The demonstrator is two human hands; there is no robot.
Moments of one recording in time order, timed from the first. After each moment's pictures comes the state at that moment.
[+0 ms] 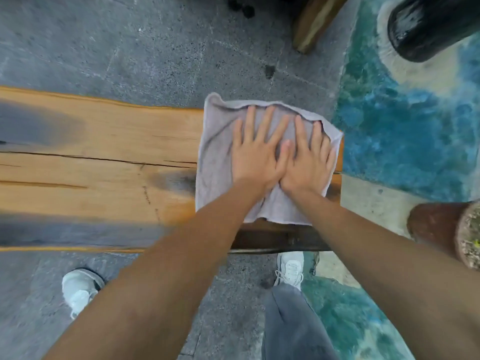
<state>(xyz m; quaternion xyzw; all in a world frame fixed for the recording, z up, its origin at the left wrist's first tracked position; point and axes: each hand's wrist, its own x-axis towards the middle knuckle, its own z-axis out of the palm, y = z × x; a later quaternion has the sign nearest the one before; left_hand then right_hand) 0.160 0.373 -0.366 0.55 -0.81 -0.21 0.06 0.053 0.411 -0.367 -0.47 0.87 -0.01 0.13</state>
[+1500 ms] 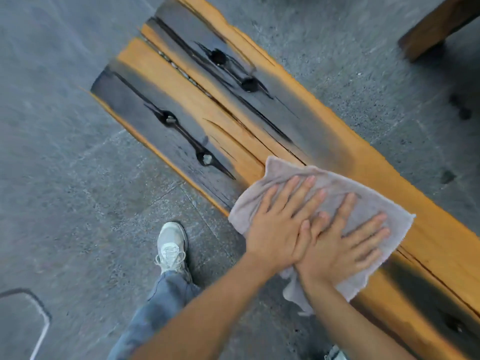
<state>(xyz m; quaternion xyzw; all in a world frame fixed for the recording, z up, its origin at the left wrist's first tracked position) 0.508 0.434 -0.386 0.69 -0.68 -0.20 0.15 0.409 0.424 -0.386 -0.58 0.81 0.03 0.07</state>
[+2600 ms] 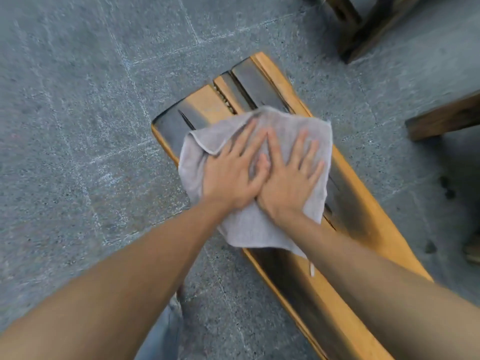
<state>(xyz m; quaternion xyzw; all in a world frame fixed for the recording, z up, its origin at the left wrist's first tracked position) 0.728 0.345 -0.383 0.82 -0.52 -0.09 0.22 0.623 0.287 -0.382 -0.82 0.56 0.07 0.11</state>
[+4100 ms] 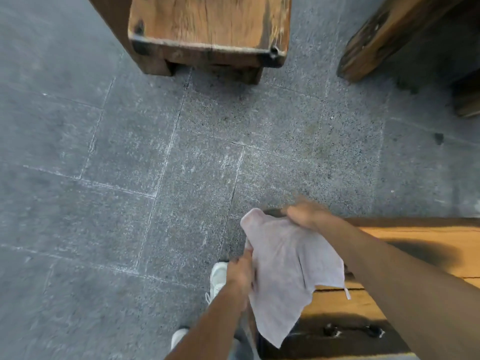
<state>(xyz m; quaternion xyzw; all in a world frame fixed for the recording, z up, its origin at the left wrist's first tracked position) 0.935 0.143 -0.363 0.74 -0.05 -0.67 0.00 0.744 0.051 -0.360 -0.36 0.76 0.28 0.47</state>
